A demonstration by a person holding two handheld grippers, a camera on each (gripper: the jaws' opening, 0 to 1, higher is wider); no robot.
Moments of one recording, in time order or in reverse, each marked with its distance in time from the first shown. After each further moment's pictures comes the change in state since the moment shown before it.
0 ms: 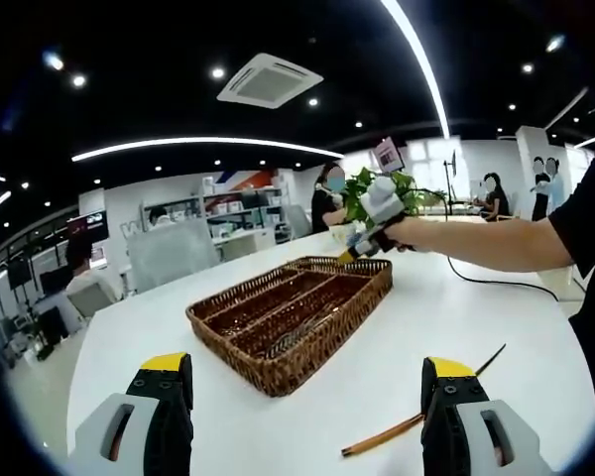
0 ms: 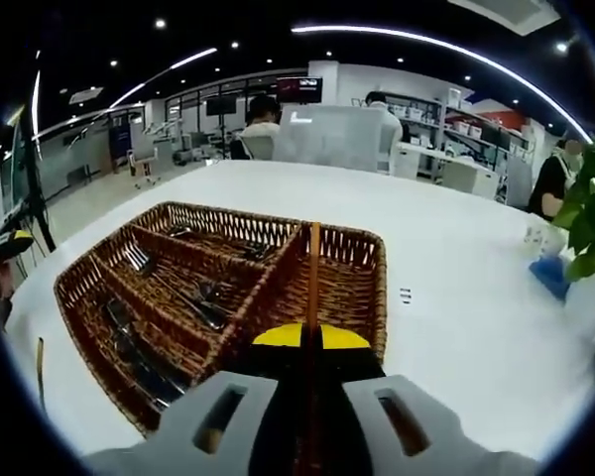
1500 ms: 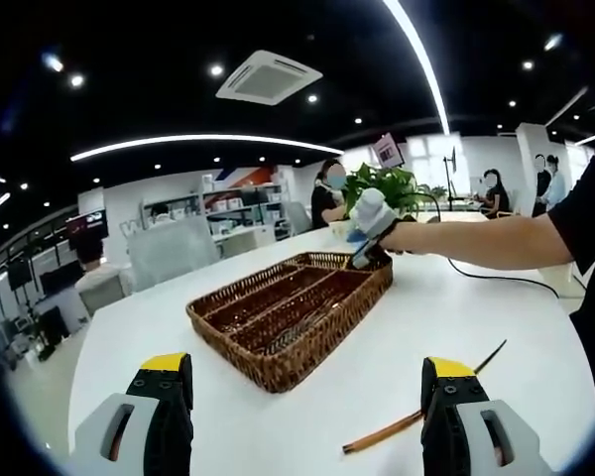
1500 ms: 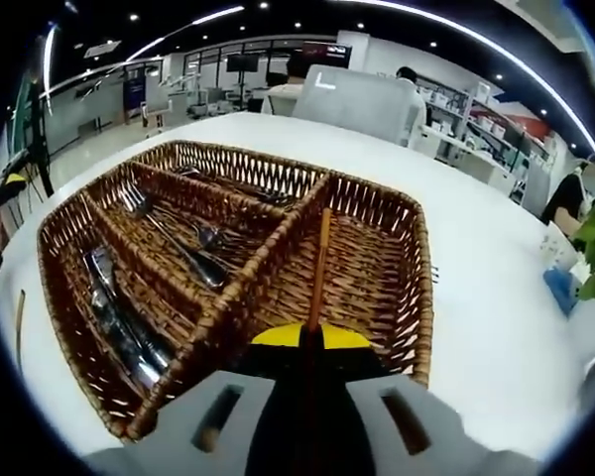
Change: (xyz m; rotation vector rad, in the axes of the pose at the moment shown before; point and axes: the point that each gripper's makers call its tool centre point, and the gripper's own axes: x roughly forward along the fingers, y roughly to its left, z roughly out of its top) left arm 0.001 0.001 -0.004 0.006 0.017 -0.001; right arm 0.023 0.014 -0.035 -0.132 0.145 0.029
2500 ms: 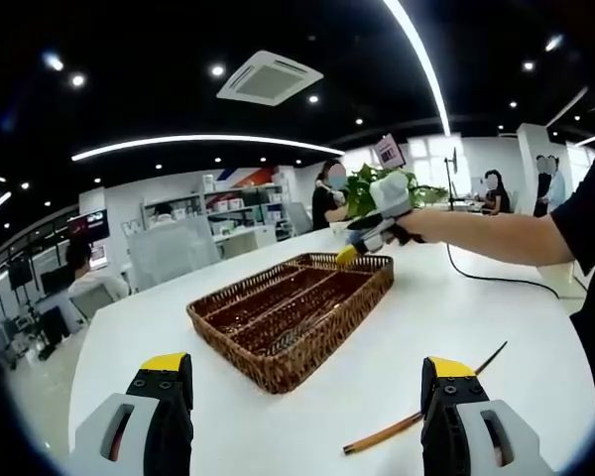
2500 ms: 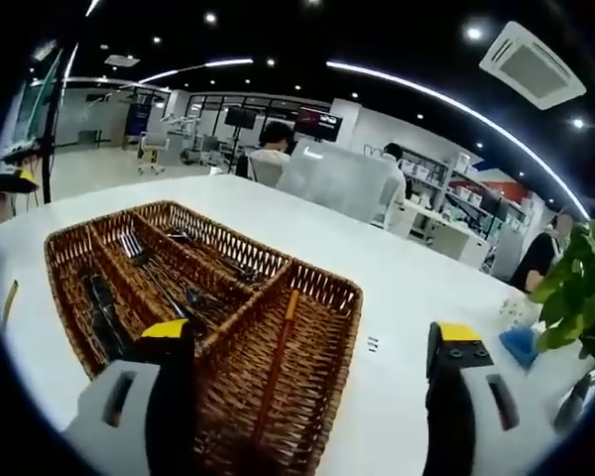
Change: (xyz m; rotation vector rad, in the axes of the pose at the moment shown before) left arm 0.000 0.000 0.001 -0.003 -0.002 0.004; right arm -0.057 -0.030 0.055 -0.099 -0.328 -0.112
